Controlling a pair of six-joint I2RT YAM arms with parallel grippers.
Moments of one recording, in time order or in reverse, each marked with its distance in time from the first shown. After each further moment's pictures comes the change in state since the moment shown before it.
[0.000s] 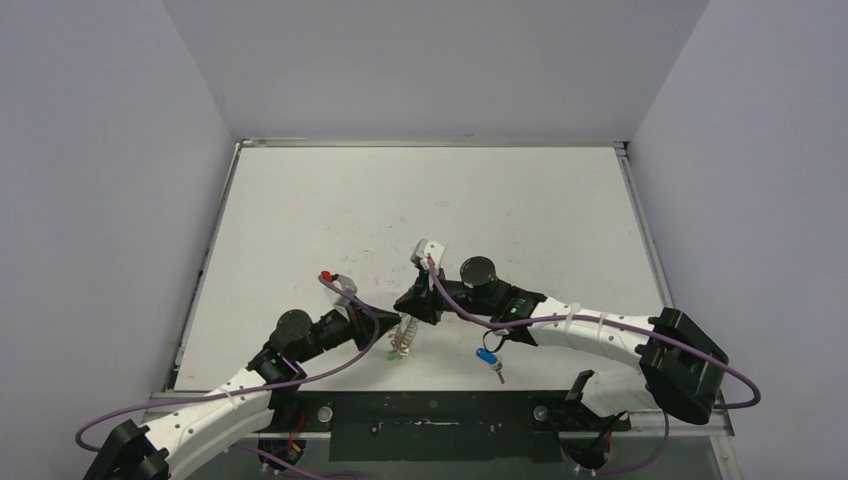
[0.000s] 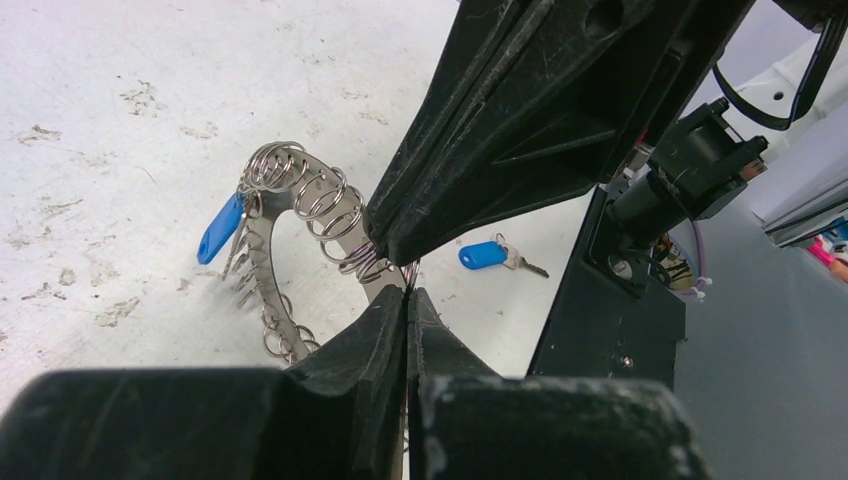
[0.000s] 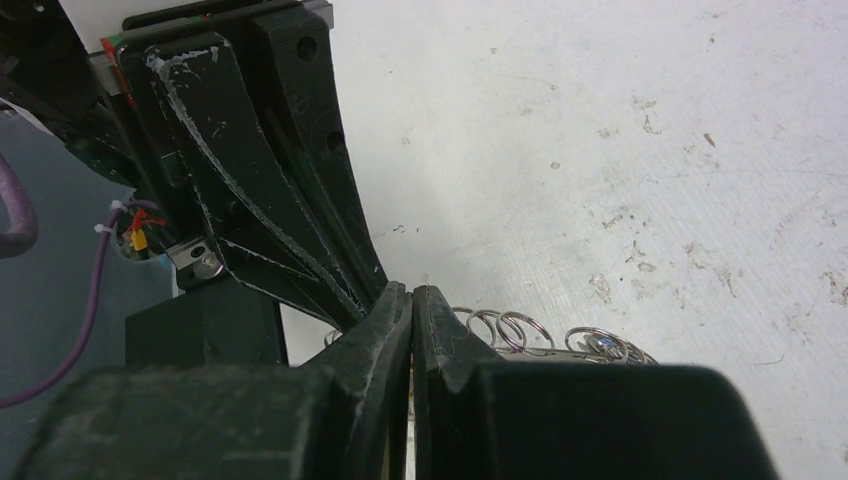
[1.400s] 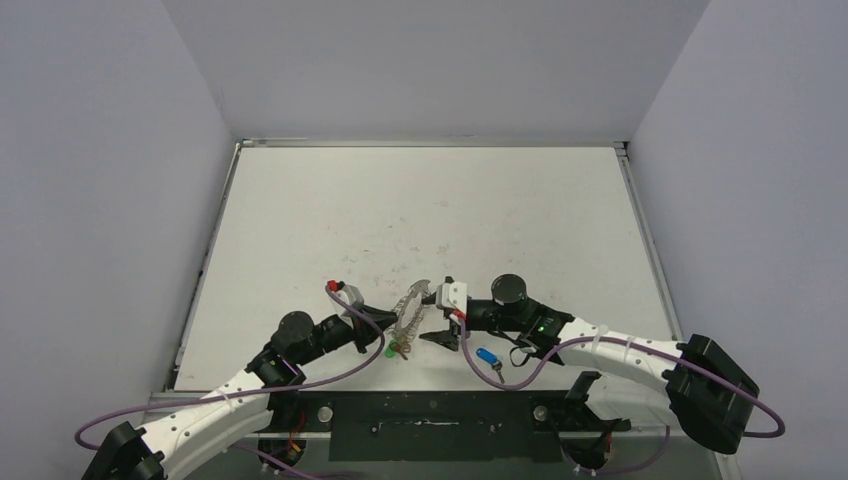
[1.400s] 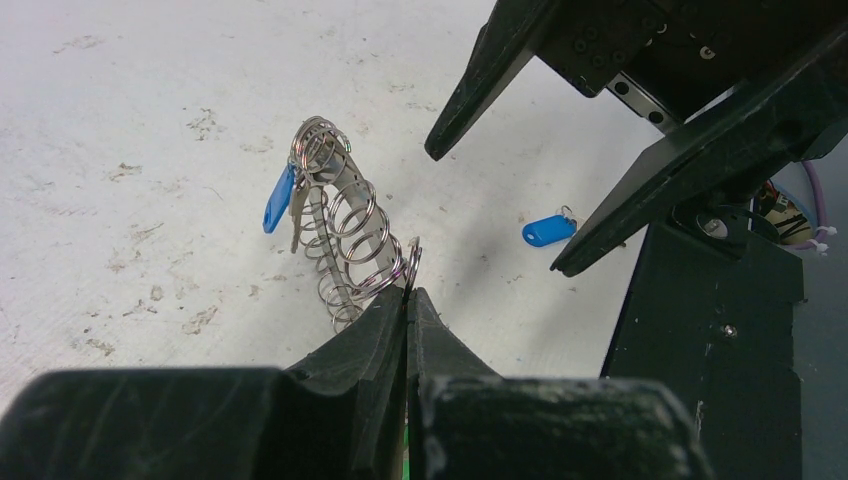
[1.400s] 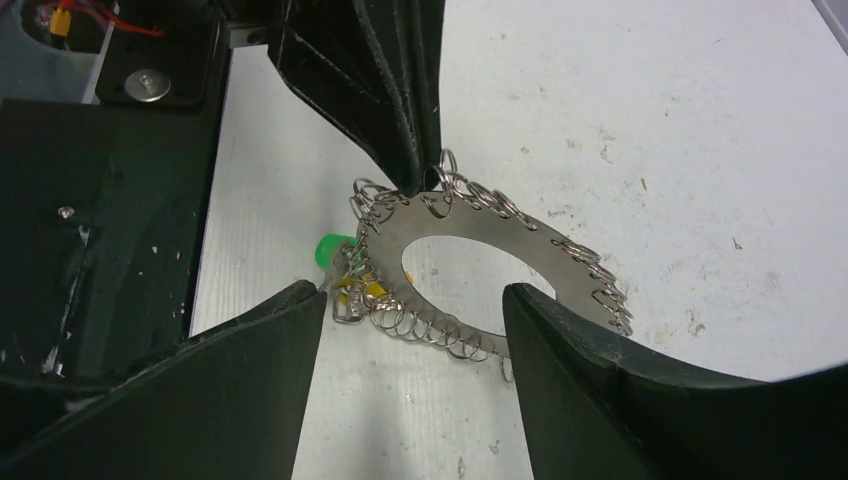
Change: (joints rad) left arm -0.032 -0.037 0.000 -0.071 -0.054 0.241; right arm -0.063 -0.191 -0.233 0.061 -0.172 -0.452
